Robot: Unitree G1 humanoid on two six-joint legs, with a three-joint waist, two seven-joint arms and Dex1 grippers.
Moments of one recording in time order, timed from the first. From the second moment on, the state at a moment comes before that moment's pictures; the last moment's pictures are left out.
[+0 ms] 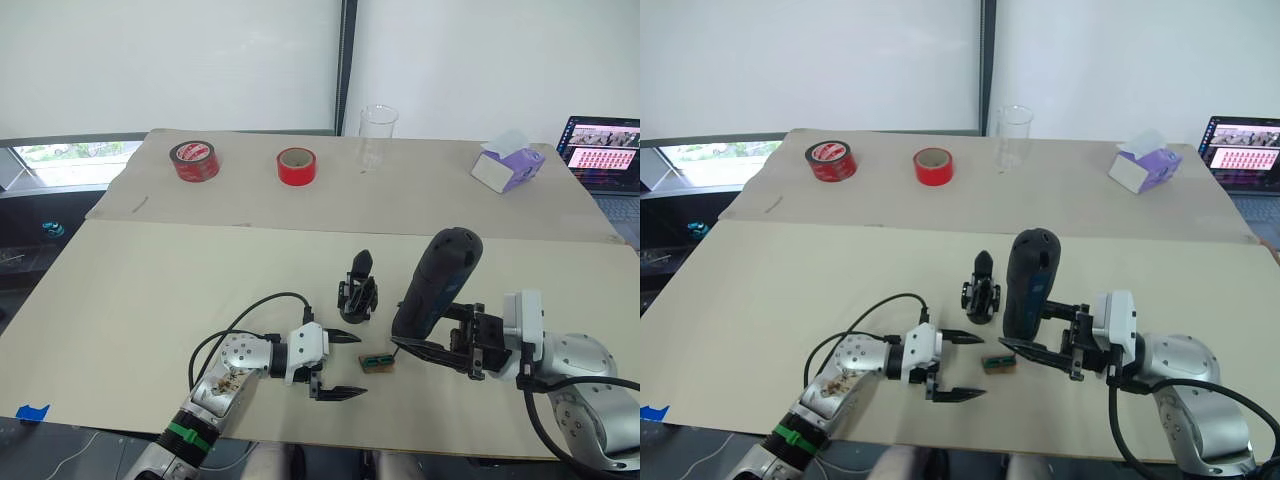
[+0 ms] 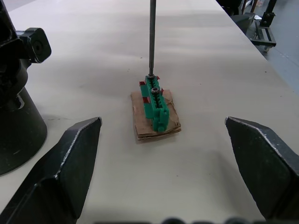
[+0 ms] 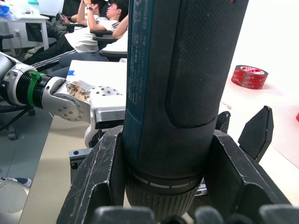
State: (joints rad) left arm -0.24 0.35 -0.40 0.08 -0.15 -0.06 -1.10; right arm 0.04 -0.62 -0.16 -0.48 0.60 0.15 1.12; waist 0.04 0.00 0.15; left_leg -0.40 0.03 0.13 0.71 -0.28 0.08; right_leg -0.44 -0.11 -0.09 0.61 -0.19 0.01
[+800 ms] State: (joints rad) left arm -0.19 0.37 -0.36 0.04 -0.21 -0.06 -1.12; right arm 0.01 -0.65 -0.17 -0.52 0.67 0.18 1.10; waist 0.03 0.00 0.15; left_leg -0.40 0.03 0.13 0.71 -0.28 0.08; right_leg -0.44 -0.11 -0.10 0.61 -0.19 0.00
